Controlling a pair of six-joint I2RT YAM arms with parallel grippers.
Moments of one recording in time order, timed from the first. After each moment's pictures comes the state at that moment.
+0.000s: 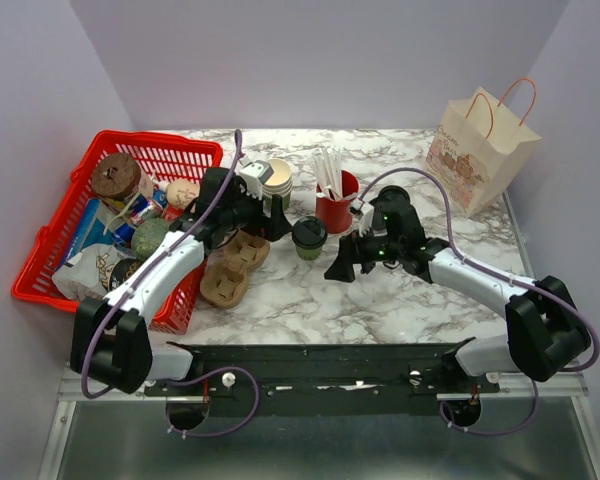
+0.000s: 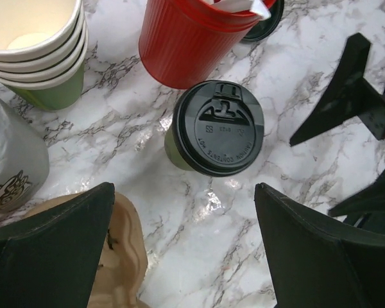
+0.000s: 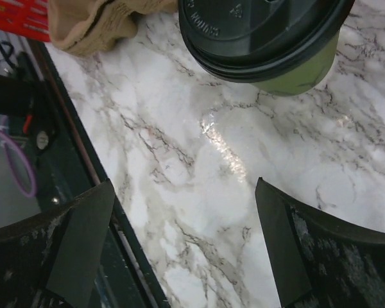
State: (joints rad) left arm -0.34 1.27 0.96 -0.23 0.47 -0.12; right arm 0.54 1.38 0.77 -0.07 -0.63 0.14
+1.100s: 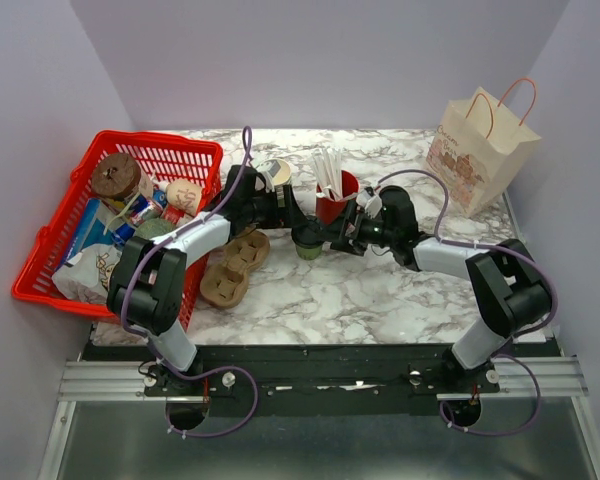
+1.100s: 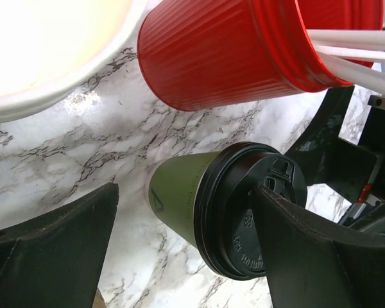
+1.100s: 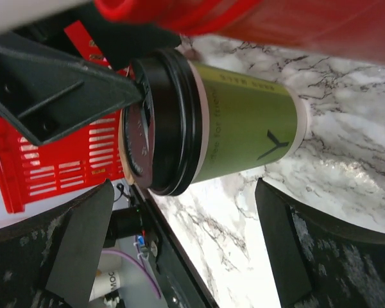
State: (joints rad) left arm -0.36 1.67 1.04 0.00 0.49 -0.45; right arm 0.45 1.63 0.74 0.44 -0.63 0.89
